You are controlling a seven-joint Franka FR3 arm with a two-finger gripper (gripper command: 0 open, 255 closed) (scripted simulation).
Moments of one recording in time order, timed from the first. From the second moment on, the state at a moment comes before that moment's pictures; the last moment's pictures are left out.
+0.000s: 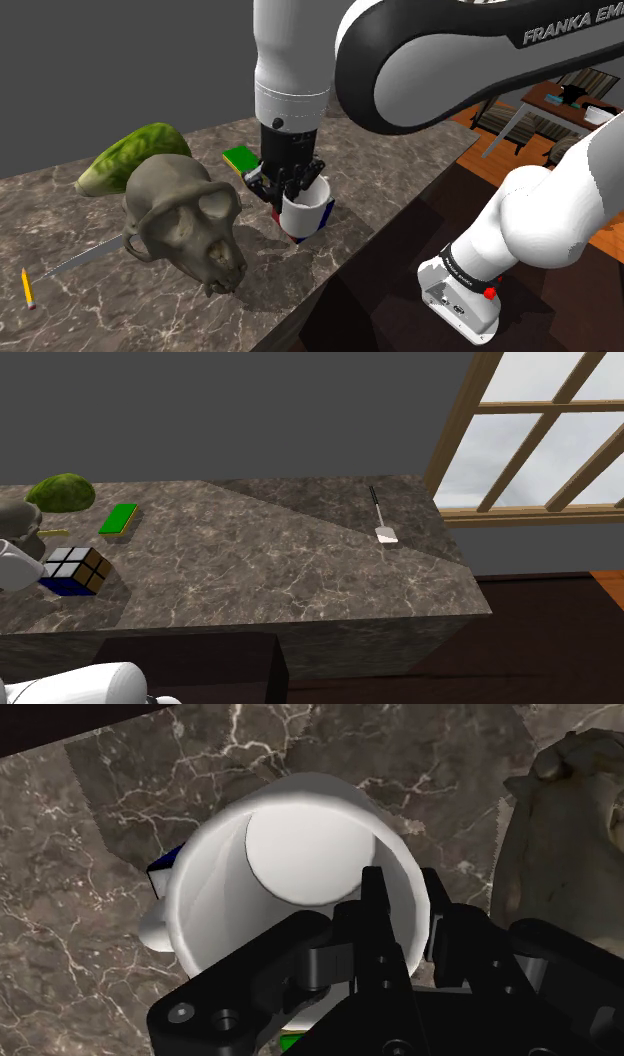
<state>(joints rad) 0.35 -0.14 0.60 -2.15 0.10 1.95 1.03</state>
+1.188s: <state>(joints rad) 0.35 -0.06 0.62 -2.23 0.06 2.14 1.06</state>
